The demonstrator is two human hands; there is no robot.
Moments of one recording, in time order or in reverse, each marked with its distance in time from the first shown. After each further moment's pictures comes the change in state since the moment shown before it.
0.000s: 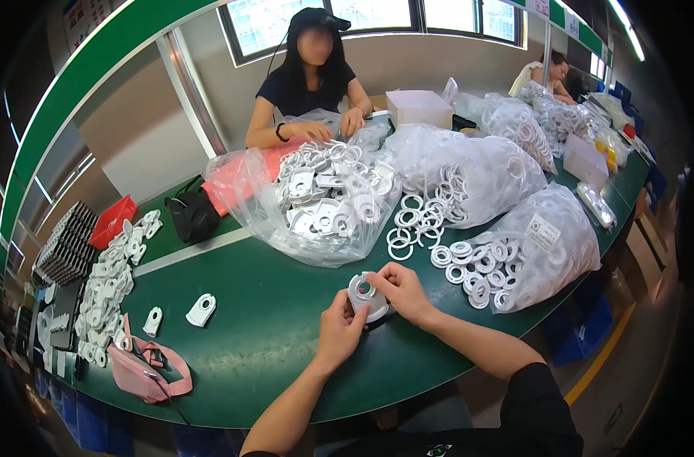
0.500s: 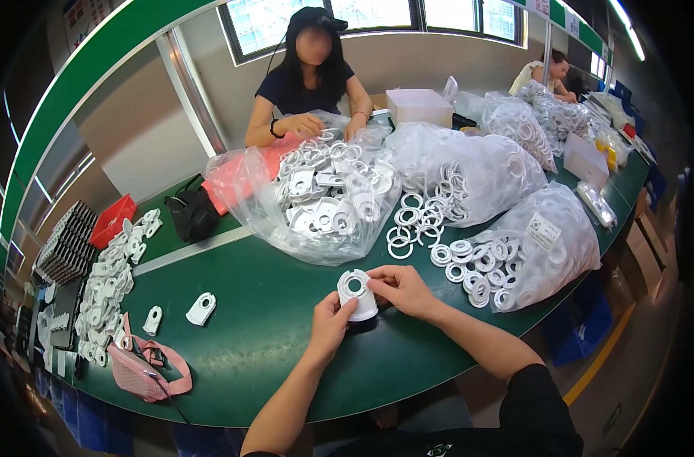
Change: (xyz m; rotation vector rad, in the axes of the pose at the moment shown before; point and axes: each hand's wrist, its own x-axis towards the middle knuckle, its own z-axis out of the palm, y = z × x) left_hand 0.008 -0.004 -0.019 -0.097 0.020 -0.248; right_hand 0.001 -0.011 -0.006 -0.078 -0.152 0.066
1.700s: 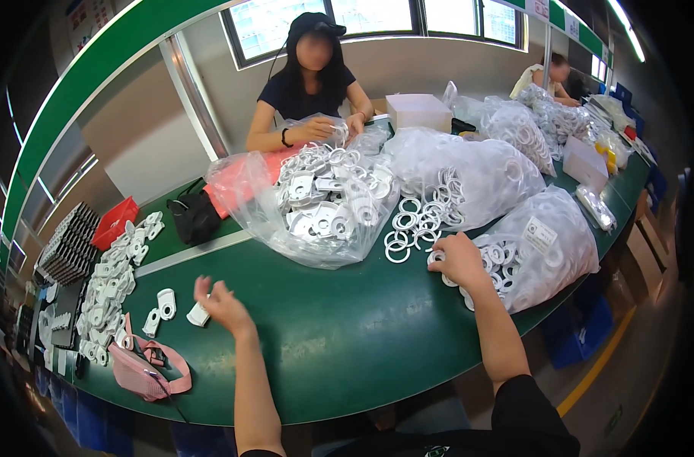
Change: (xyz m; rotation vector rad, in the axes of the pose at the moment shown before) left_hand 0.036 0.026 -0.128 0.102 1.119 0.576; right_hand -0.014 -0.025 -0.100 -1.242 0.401 0.071
